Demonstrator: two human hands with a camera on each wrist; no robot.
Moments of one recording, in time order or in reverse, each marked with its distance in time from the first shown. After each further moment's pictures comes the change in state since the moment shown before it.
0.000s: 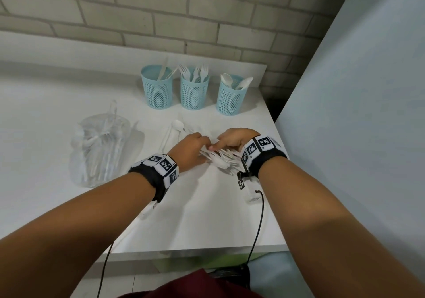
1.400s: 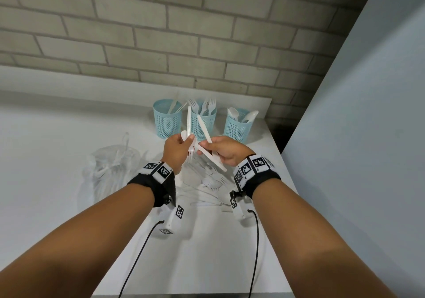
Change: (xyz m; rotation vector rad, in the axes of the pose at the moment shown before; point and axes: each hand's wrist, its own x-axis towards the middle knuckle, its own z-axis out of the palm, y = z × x) left_hand 0.037 -0.025 -0.047 -1.030 0.621 -0.426; right_hand -0.010 -0.056 -0.008 0.665 0.064 -0.386
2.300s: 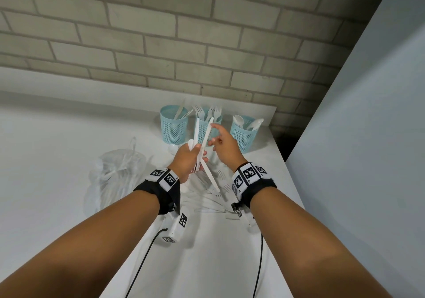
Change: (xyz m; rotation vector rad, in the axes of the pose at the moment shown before) left_hand -0.014 0.010 0.005 -0.078 -0.162 -0.169; right_hand 0.016 0.003 0.011 -0.359 0.425 -0.410
